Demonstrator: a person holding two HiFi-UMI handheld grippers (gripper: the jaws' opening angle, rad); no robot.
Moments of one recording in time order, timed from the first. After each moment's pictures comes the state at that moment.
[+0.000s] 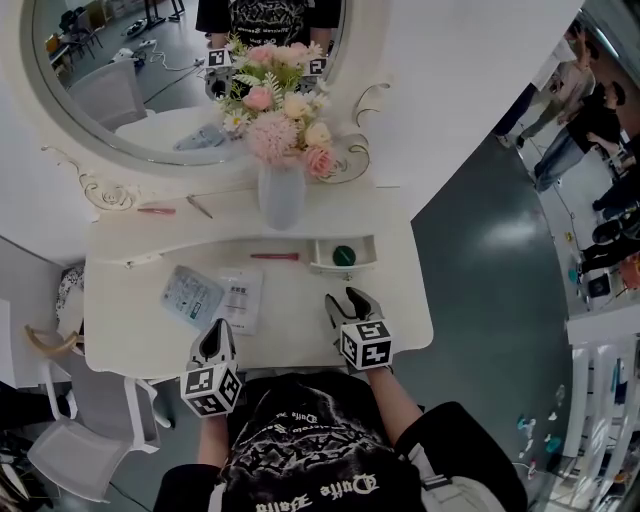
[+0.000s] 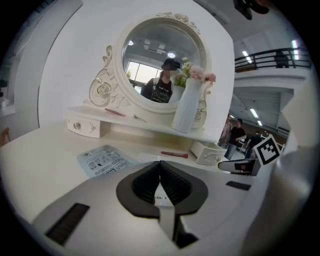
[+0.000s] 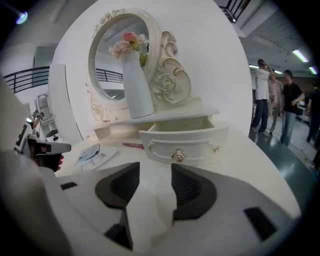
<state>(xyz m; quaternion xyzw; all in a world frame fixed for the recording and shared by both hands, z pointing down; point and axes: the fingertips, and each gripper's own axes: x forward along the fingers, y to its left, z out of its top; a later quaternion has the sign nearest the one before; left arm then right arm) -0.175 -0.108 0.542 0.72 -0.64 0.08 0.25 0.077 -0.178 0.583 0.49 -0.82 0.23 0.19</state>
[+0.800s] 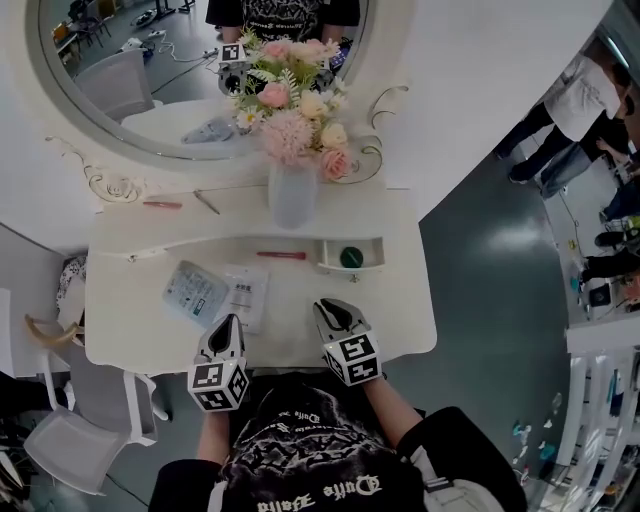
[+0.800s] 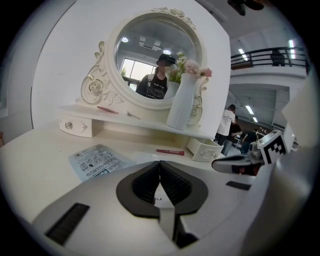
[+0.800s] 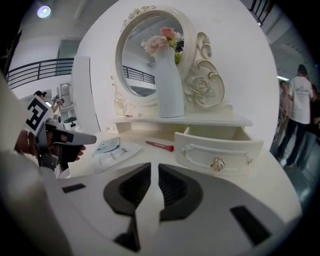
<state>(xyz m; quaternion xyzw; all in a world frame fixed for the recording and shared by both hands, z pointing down) -0.160 -0.116 0.546 0.73 -0.62 0.10 0.25 0.019 -0.155 0.574 0.41 -0.87 0.17 0.22</state>
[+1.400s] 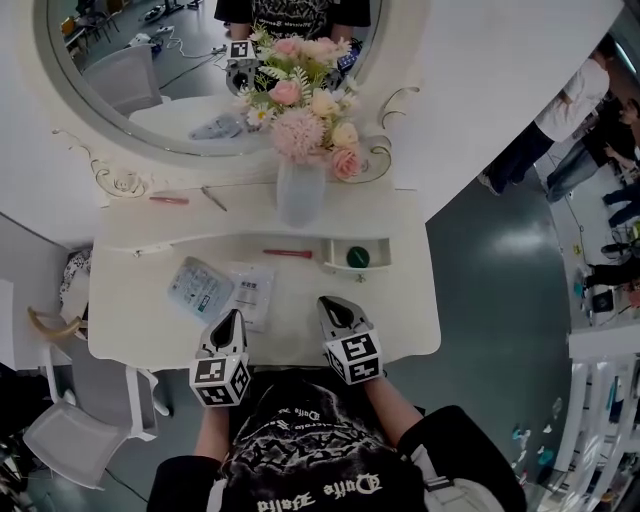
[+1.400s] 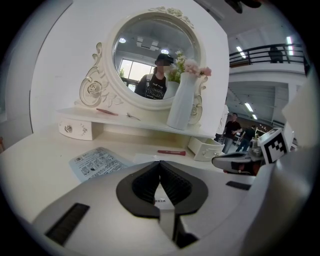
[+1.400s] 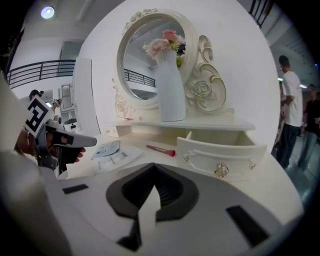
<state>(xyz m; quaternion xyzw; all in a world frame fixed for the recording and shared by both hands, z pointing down) -0.164 -0.121 0.545 0.74 -0.62 0.11 0.24 0.011 -0.161 0.569 0.41 -0.87 0.16 0.20</state>
